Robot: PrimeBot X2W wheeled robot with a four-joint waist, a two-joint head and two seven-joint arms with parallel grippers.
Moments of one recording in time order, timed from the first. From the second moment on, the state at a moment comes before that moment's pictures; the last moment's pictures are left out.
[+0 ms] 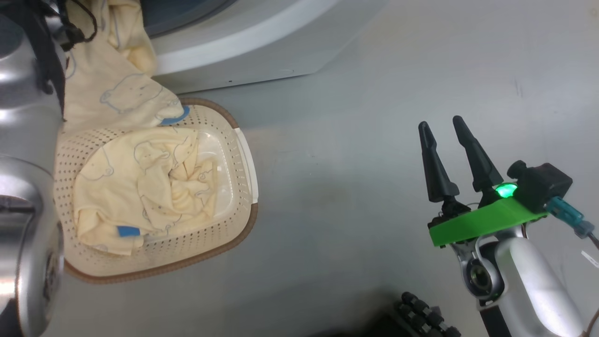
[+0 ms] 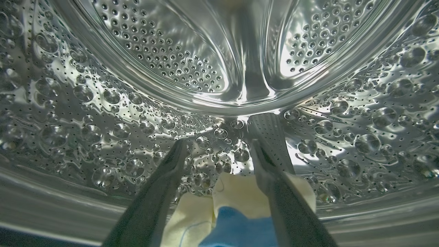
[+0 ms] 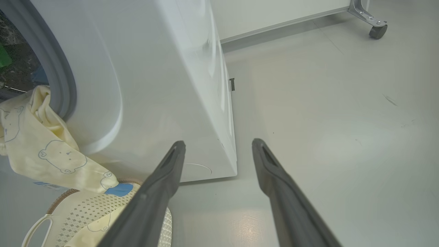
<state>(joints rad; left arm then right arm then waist) -1.52 0.11 -0.17 1.26 -0.02 0.22 -0.10 -0.25 -0.05 0.19 0.12 0.39 0.13 -0.25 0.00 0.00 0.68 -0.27</state>
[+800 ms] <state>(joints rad) -1.20 0.02 -0.31 1.04 -0.26 0.15 -0.25 -0.22 -0.07 0.10 0.10 0.35 0.13 -0.25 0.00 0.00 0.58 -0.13</state>
